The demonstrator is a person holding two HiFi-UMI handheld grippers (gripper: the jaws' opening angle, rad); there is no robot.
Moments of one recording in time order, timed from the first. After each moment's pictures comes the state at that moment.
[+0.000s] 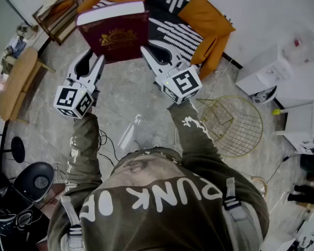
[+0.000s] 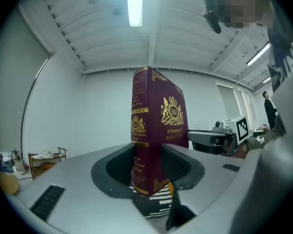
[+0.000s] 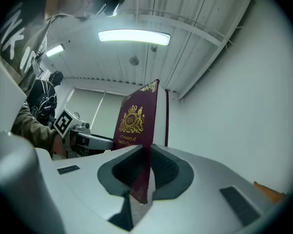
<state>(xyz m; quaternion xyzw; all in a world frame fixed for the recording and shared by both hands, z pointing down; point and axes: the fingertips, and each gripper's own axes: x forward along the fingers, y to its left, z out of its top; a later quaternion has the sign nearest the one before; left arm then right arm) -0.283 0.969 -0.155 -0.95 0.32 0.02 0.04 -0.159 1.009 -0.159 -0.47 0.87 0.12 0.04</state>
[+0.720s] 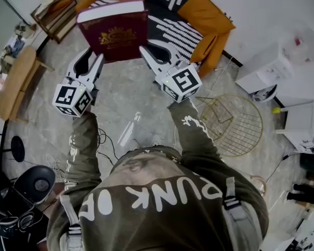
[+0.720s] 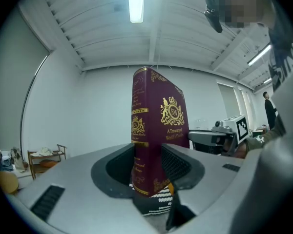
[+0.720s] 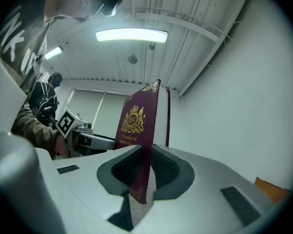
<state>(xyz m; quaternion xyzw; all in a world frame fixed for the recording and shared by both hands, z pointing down) -0.284 0.956 -0.142 -0.95 0.31 0.01 0.03 -0.160 0.998 -0.145 -0.47 0.88 0.11 0.03</state>
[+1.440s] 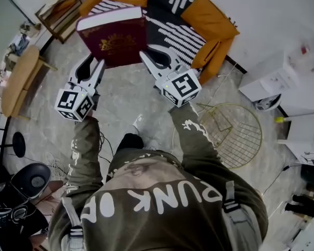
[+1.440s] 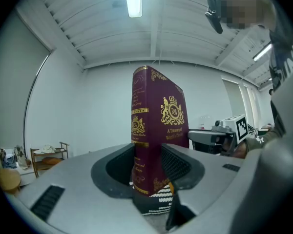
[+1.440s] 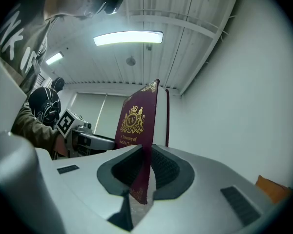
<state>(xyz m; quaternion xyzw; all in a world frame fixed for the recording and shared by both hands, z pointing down) -0.224 0.953 -0.126 -0.94 0.34 -0.01 0.02 -0.098 0.988 -0.129 -0.45 0.89 0.09 0.04</state>
